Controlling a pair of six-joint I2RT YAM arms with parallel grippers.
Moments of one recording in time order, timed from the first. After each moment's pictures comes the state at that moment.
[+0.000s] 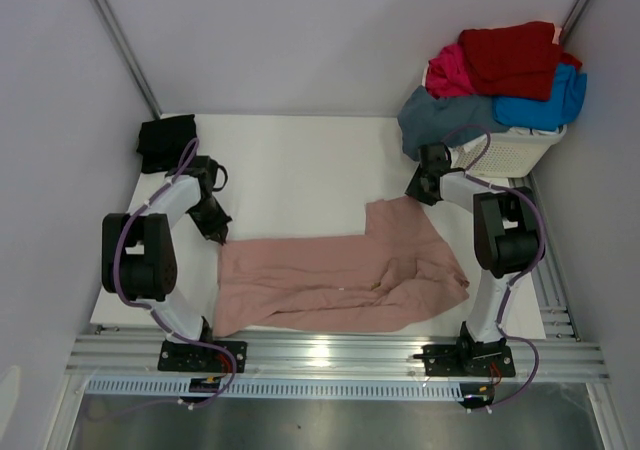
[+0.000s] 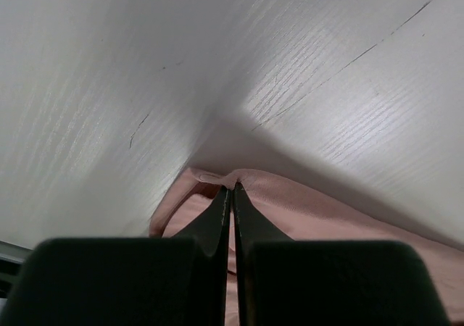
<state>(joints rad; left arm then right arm) -0.01 1.69 1.12 -0.89 -0.09 -0.65 0.19 1.94 1.23 -0.23 0.16 0.59</state>
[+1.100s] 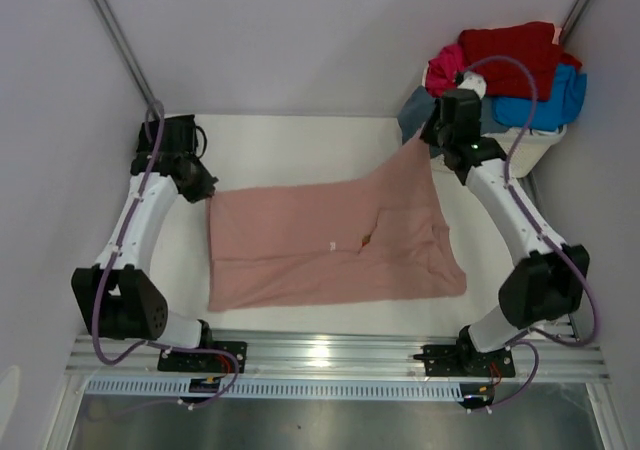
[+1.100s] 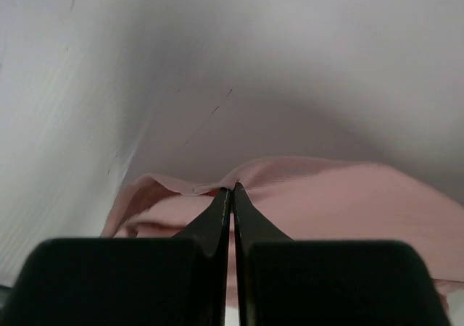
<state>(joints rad) -0.01 1.44 1.31 -0.91 -0.11 -0.65 0.25 1.60 1.47 -0.36 0.24 0.44</state>
